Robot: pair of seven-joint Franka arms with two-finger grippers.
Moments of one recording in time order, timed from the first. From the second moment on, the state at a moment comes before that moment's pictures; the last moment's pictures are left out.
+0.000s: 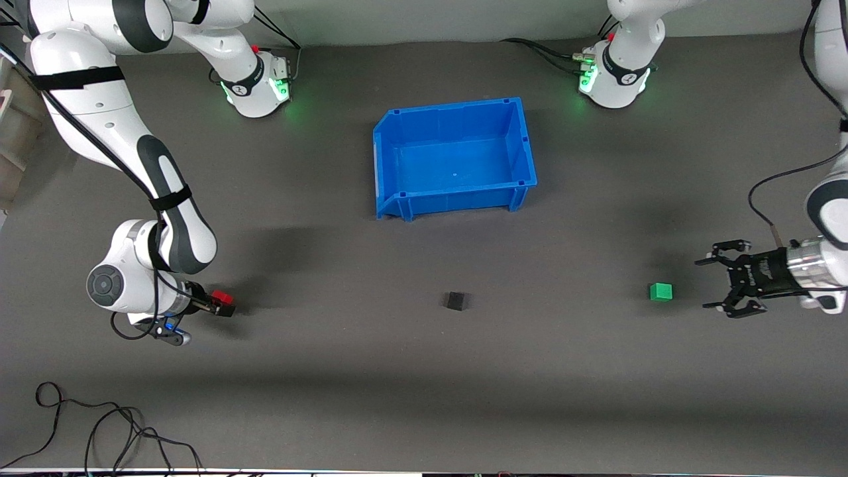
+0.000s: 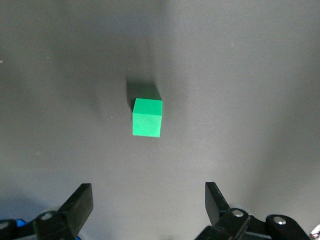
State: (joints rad) left arm 0.29 0.49 -0.03 -1.77 -0.55 2.03 -0.98; right arm 0.01 0.66 -0.06 -1.79 0.08 2.34 0.30
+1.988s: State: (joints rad) left arm 0.29 0.63 -0.06 -1.86 -0.72 2.30 -0.74; right arm 0.09 0.66 -0.05 -1.74 0.08 2.36 0.59
